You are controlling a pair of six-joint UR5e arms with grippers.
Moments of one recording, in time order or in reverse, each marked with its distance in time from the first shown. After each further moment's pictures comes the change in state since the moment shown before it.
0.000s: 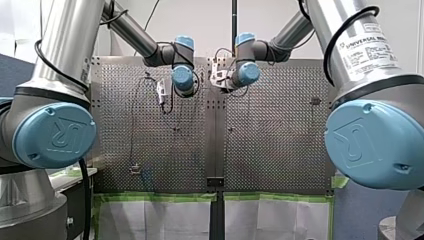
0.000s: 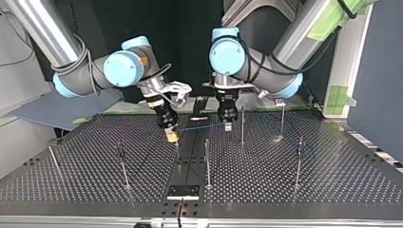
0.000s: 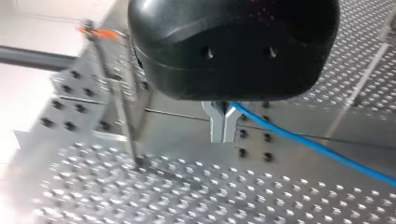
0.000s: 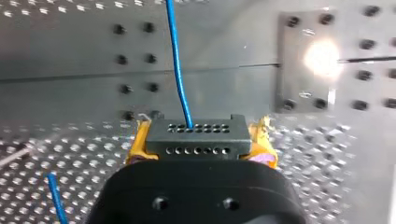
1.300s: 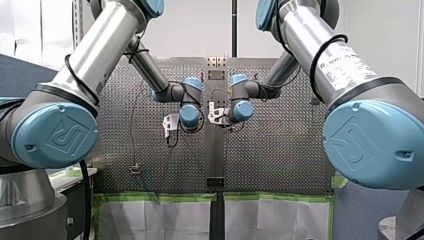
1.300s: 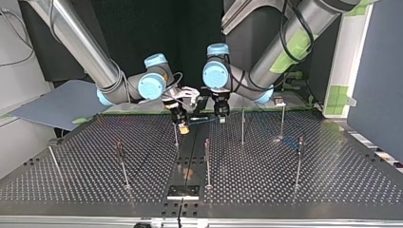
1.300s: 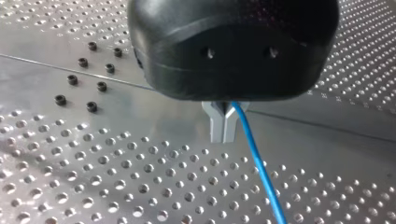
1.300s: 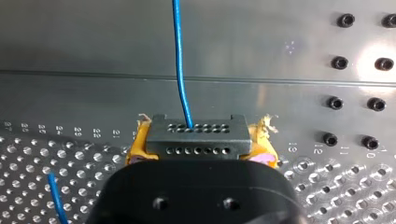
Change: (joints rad) left arm 0.008 -0.311 0.035 0.123 -0.004 -0.029; right arm -0.006 0.294 -0.079 -0.080 0.002 -0.055
